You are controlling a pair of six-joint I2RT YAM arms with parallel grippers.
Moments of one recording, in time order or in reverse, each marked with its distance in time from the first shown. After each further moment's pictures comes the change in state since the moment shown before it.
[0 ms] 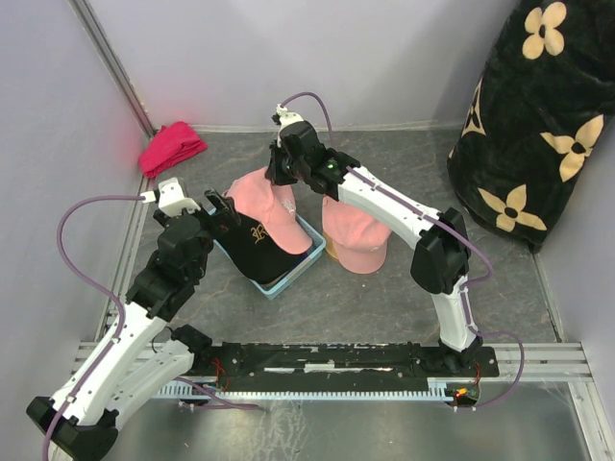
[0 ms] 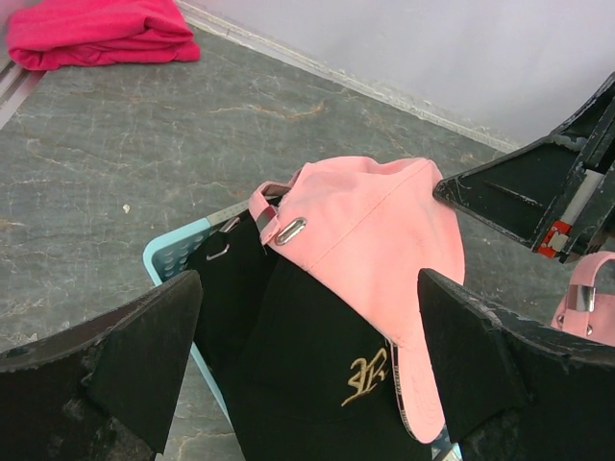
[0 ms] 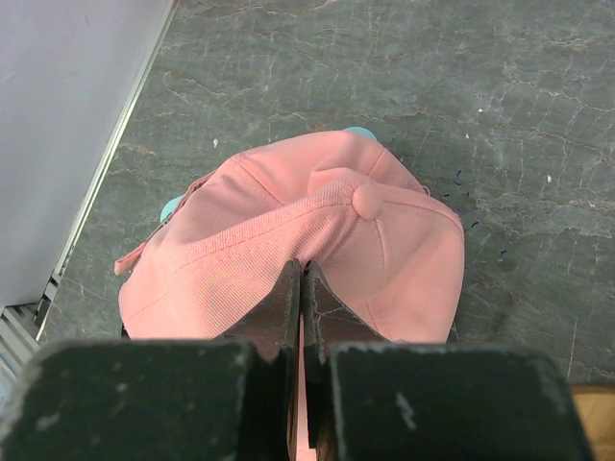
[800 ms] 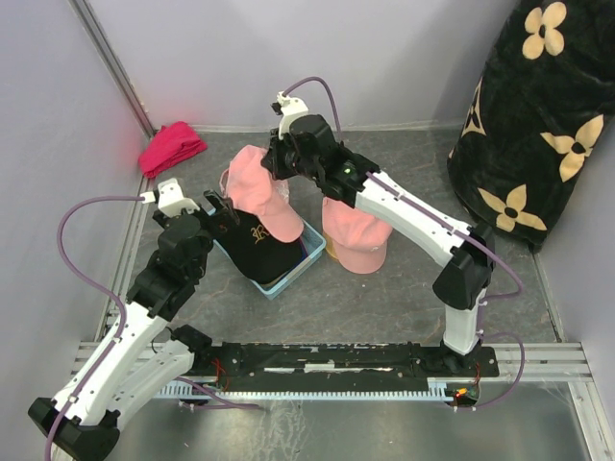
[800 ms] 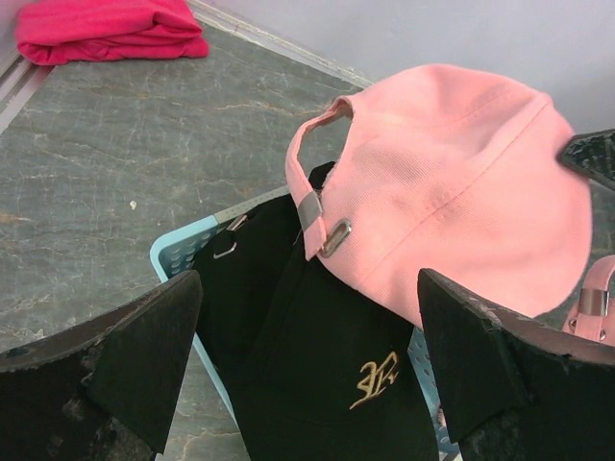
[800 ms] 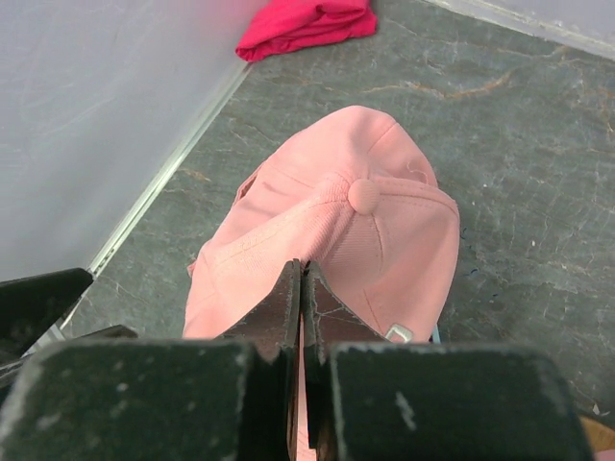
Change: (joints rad) left arm 0.021 0.002 -0.013 0.000 0.007 -0.002; right arm 0.043 -0.172 -0.068 0.076 0.017 -0.109
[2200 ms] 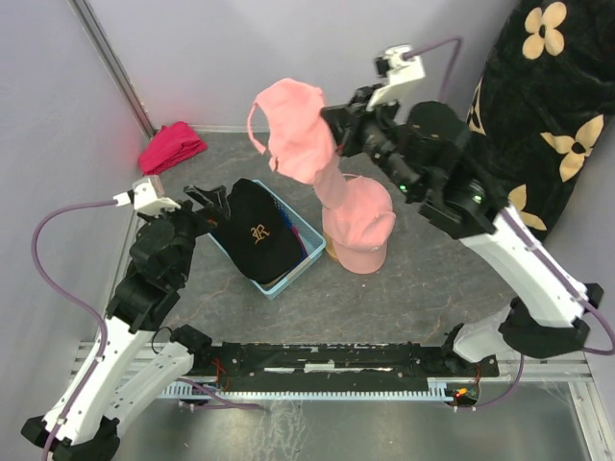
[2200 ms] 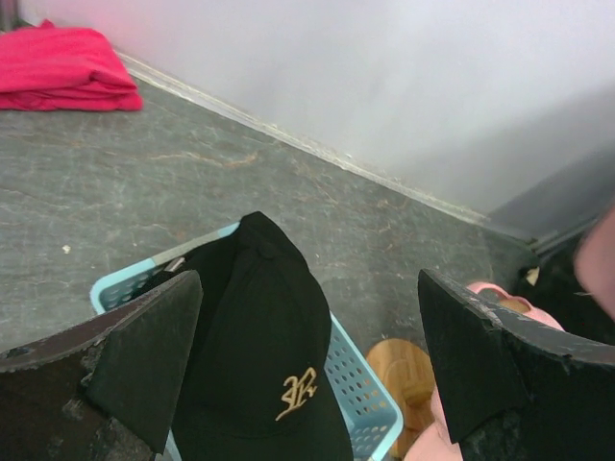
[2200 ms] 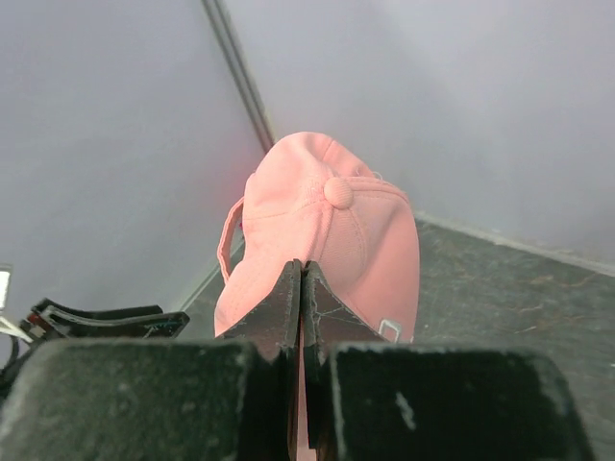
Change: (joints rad) left arm 0.006 -0.083 0.092 -0.004 0.056 -0.044; right arm 0.093 -0.425 0.080 -0.111 0.296 -0.139
